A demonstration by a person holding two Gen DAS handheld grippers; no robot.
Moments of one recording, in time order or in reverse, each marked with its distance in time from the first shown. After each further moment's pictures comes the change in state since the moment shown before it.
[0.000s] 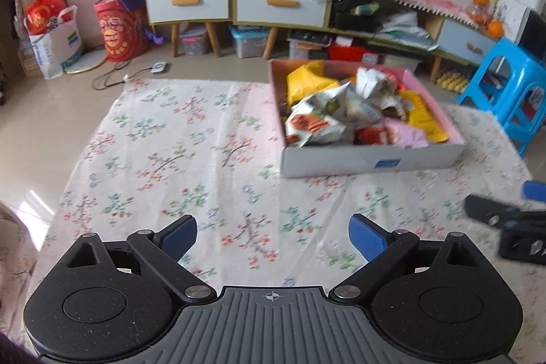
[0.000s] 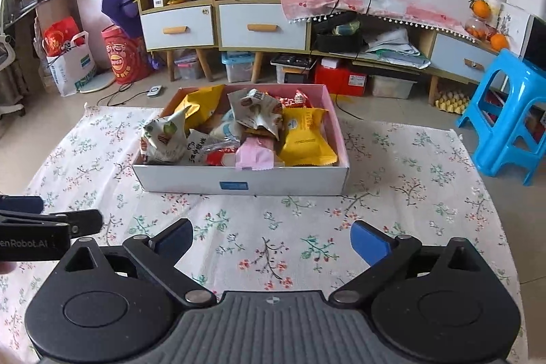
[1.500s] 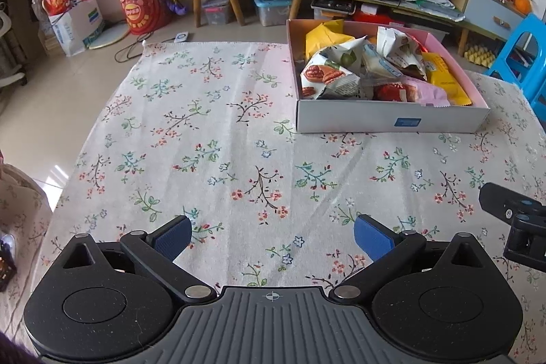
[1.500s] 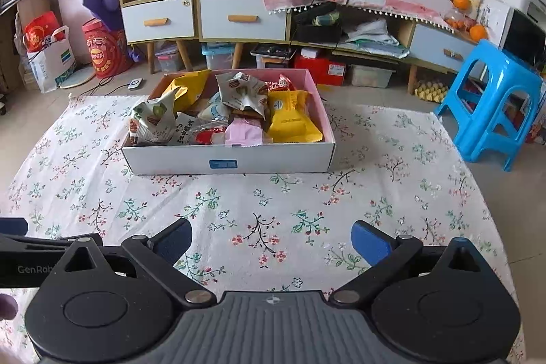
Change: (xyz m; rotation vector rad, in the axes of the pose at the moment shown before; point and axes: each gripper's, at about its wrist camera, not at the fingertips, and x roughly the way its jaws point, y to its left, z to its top) left arm 0.003 -0.011 -0.015 -0.017 0.102 0.094; right arm -0.006 0.012 -0.015 0.034 0.036 -0.073
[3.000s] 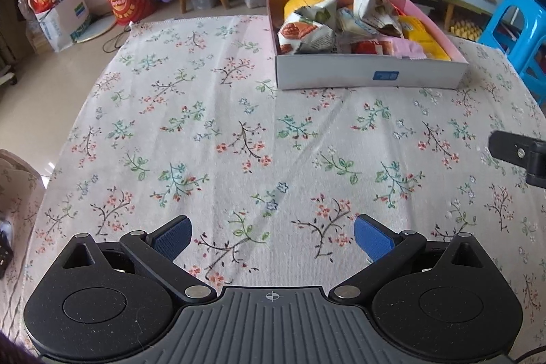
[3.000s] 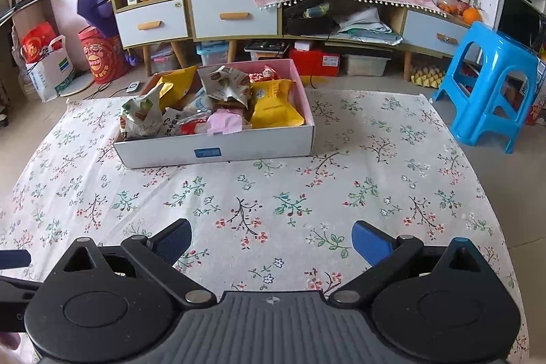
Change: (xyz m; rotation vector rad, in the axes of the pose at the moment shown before) left arm -0.008 -0.007 -0.030 0.049 0.052 -0.025; right arm -0.007 -0.027 -0.011 0.048 0.009 0.021
